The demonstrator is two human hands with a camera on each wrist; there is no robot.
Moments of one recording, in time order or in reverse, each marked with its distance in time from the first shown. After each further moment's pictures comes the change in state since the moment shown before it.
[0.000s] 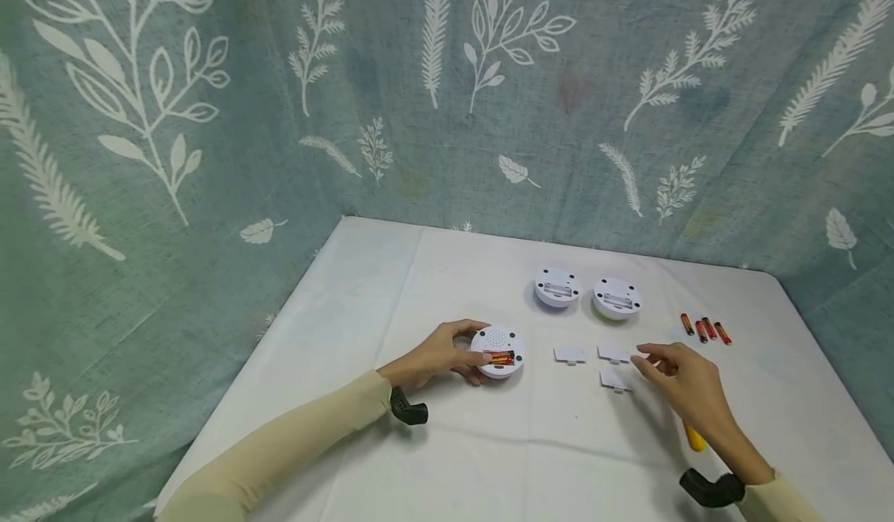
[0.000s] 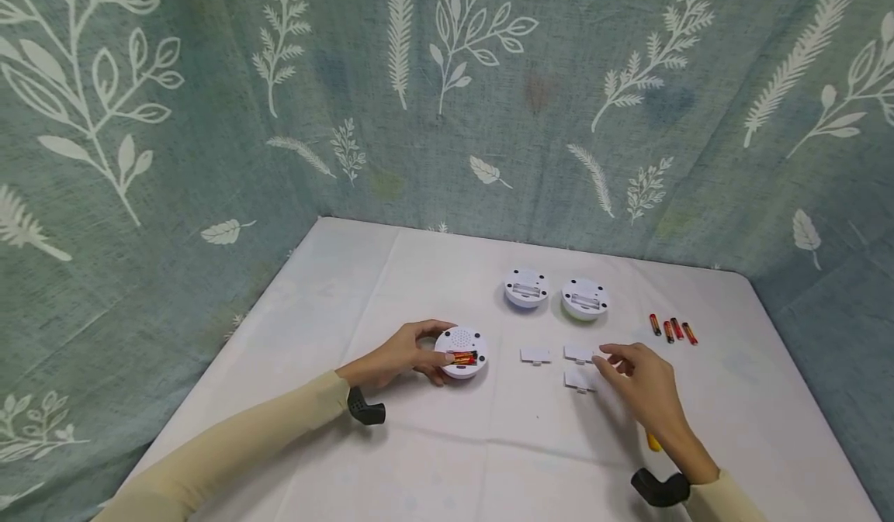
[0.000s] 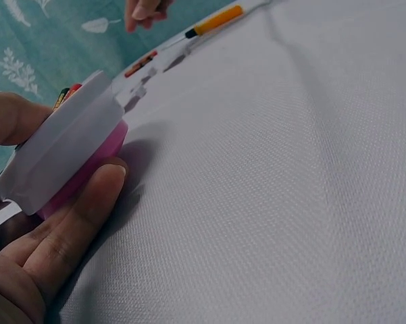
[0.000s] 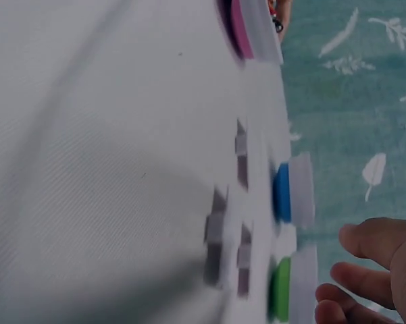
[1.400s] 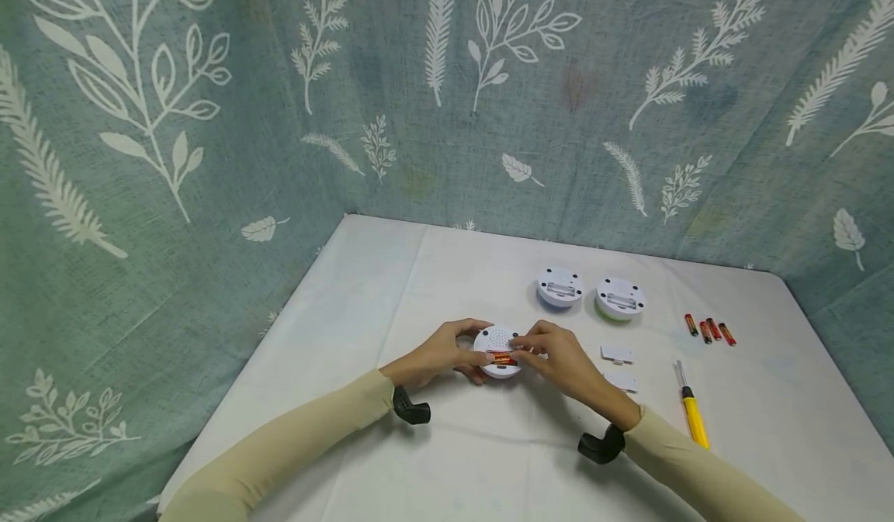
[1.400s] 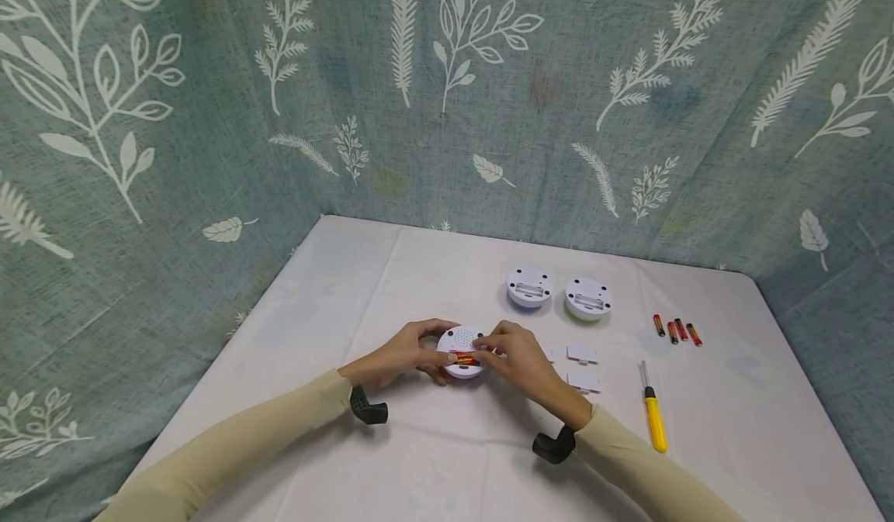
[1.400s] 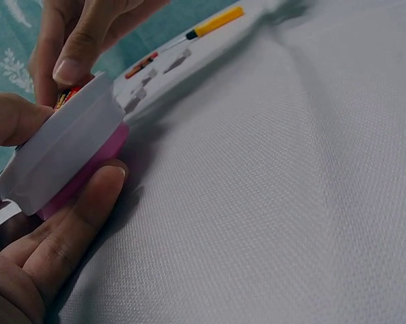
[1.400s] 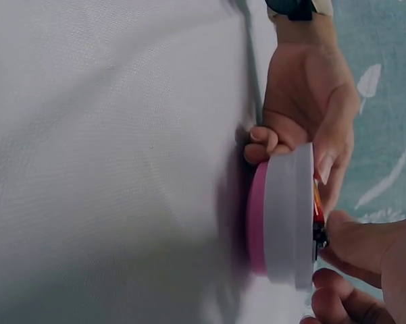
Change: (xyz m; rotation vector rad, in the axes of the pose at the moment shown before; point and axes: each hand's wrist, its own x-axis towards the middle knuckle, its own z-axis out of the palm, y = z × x) left_hand 0.003 -0.002 -0.001 0.028 -0.017 0.041; right_hand 0.048 -0.113 0.092 0.257 -0.327 -0.341
